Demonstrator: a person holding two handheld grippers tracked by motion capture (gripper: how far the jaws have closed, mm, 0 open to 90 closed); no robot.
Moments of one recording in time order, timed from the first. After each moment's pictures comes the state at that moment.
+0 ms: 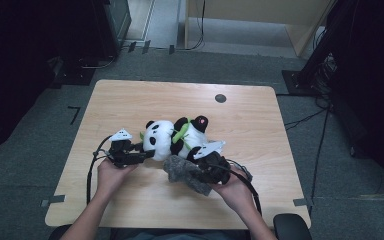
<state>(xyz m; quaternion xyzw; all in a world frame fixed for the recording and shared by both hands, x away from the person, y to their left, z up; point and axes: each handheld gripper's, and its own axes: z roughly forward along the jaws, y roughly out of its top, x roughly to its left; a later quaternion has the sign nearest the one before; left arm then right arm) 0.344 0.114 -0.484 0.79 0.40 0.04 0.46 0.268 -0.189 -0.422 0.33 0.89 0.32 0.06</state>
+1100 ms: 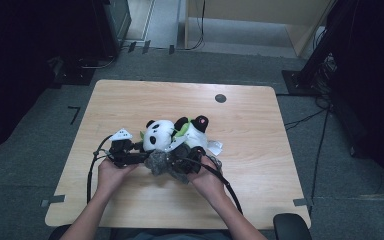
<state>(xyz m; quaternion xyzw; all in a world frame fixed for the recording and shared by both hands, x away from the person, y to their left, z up) 0.345 0.113 -0.484 0.79 0.40 0.04 0.46 0.303 -0.122 -0.443 0.31 0.90 0.27 0.12</state>
